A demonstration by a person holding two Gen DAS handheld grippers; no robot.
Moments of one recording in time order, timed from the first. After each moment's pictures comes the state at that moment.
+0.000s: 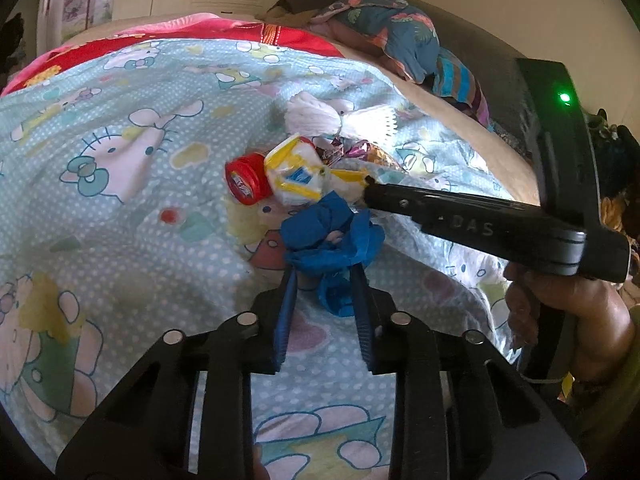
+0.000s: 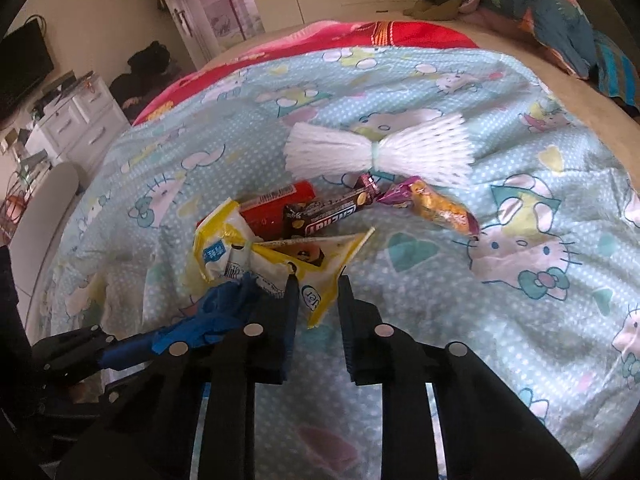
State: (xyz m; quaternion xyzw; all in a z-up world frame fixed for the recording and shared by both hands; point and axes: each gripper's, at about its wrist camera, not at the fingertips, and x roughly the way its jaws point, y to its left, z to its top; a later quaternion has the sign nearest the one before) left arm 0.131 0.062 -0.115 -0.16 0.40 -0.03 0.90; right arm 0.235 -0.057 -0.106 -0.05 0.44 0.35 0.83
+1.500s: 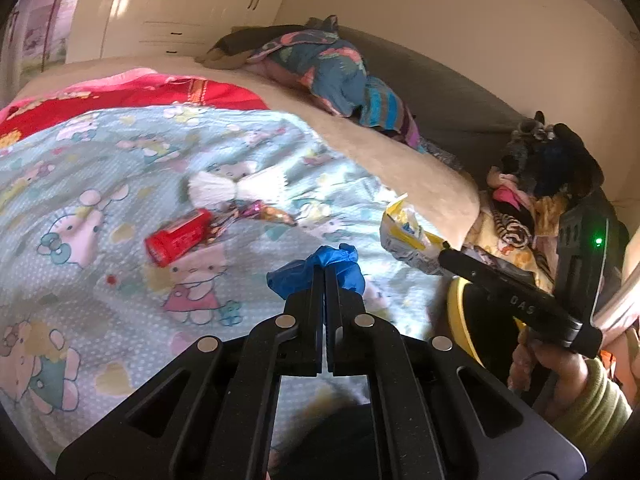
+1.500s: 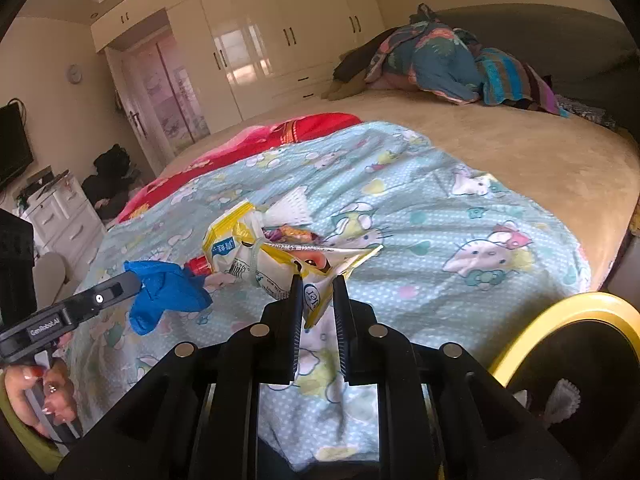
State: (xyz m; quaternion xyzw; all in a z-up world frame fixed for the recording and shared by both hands) left arm 0.105 0.010 -0.031 -0.15 0.32 -0.13 0.93; right arm 0.142 -0.232 -0.041 0.06 0.33 0.24 0.91
